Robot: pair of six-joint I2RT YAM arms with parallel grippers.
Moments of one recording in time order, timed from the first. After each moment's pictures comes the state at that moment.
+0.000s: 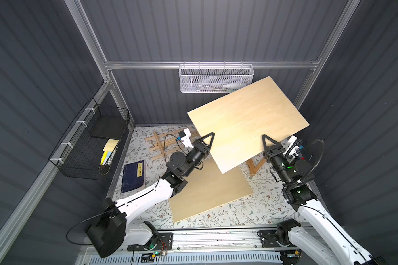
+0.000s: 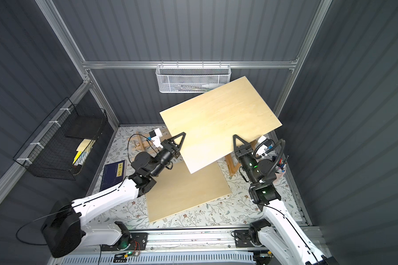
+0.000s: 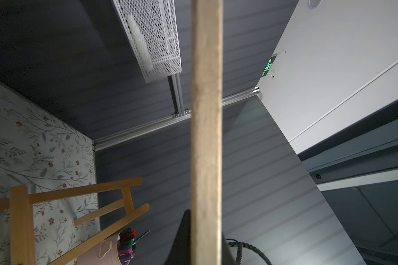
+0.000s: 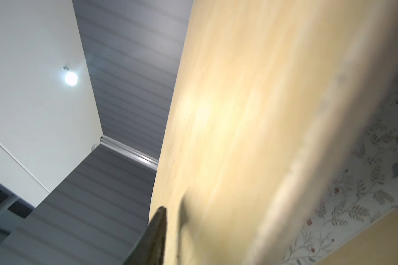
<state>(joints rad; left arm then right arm) -0.75 1.25 0.81 0.77 0.00 -1.30 0.29 0.80 0.62 0.39 -0.12 1.16</state>
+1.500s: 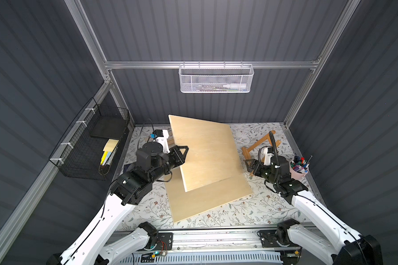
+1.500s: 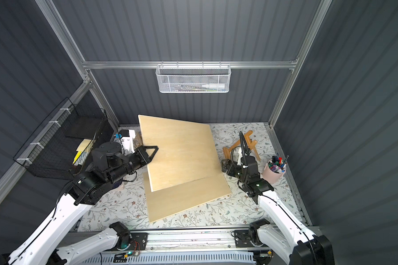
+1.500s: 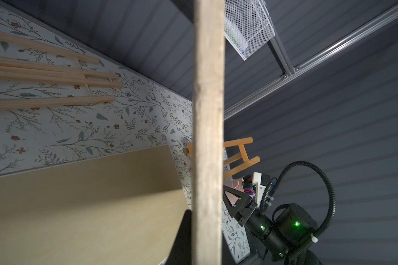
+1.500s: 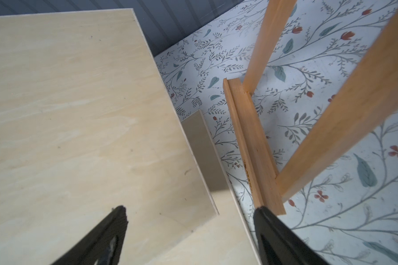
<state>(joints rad) -0.64 0.95 1.23 -0.60 0.03 -0.84 0.30 0.96 0.58 -0.16 -0.08 0.57</state>
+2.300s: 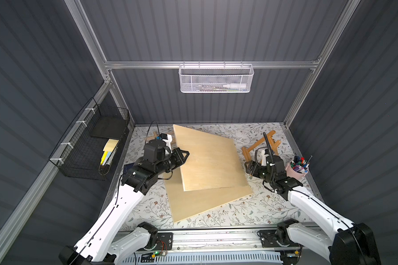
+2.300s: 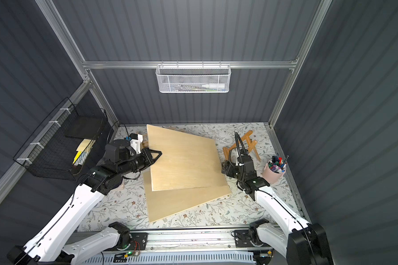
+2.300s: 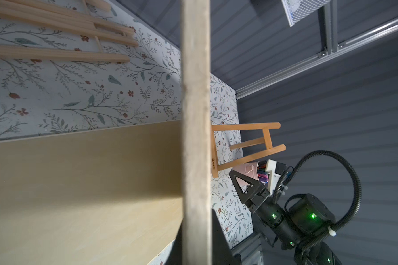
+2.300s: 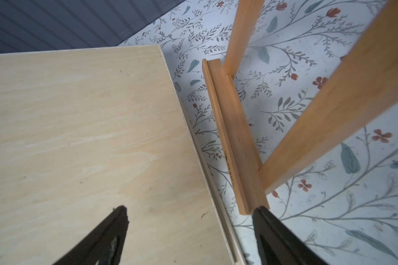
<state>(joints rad) -0.46 1.02 1.11 -0.58 0.26 -0.84 0.30 1.06 0.58 -0.17 -0.04 0.55</state>
